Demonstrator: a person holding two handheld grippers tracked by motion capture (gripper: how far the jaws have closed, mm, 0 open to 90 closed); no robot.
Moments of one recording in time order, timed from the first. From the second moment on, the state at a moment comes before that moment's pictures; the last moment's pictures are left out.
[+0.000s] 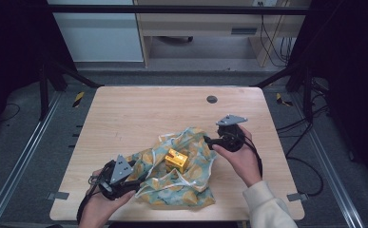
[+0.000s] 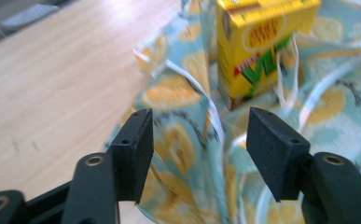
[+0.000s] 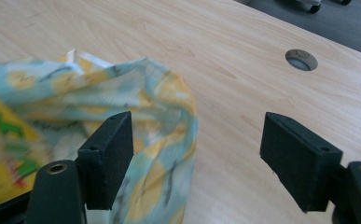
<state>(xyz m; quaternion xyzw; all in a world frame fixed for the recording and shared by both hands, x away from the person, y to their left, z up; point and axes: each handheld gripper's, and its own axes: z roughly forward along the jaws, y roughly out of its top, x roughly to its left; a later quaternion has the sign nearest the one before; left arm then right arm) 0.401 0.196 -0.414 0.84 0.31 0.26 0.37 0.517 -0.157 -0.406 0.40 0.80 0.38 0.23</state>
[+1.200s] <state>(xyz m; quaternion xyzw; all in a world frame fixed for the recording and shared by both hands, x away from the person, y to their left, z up) 0.476 0.173 -0.449 0.87 0.31 0.21 0.31 0.446 -0.119 -0.475 0.32 0.88 0.34 0.13</state>
